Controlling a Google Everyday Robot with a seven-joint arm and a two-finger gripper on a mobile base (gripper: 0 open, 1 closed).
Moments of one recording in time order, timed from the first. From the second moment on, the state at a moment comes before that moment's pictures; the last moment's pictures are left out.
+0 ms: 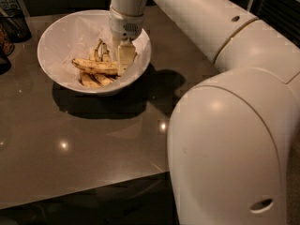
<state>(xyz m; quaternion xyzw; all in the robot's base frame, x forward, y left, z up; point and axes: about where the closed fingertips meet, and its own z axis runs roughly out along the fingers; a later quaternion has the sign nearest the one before) 0.638 0.071 0.885 -0.80 0.59 0.07 0.10</state>
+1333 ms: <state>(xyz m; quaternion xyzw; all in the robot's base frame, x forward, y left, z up) 0.619 0.076 0.936 -0.80 0.58 0.01 0.17</state>
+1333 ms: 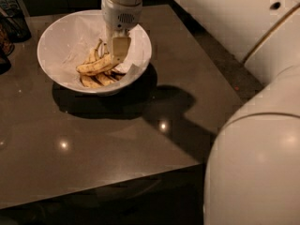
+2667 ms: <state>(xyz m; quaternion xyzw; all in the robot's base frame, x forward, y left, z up) 0.589 0.078 0.976 -0.80 0.53 0.03 0.28</state>
